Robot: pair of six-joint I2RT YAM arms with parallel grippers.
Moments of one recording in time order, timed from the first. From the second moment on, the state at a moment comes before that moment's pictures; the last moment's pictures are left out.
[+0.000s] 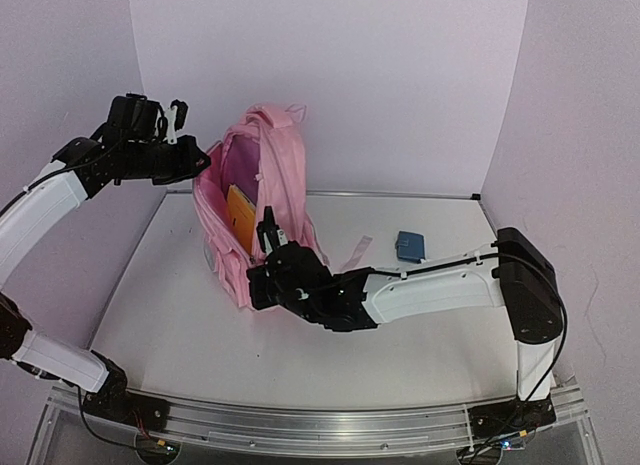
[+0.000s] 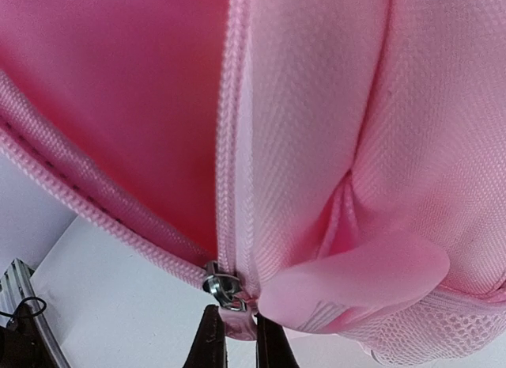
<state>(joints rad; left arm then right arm) -0.50 1.30 1.47 -0.64 0.03 -0.44 1.23 2.04 1.47 0.16 0.44 0.50</state>
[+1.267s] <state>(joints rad) -0.50 1.17 1.41 -0.60 0.45 -0.17 1.23 1.94 1.85 -0.20 0.57 0.31</state>
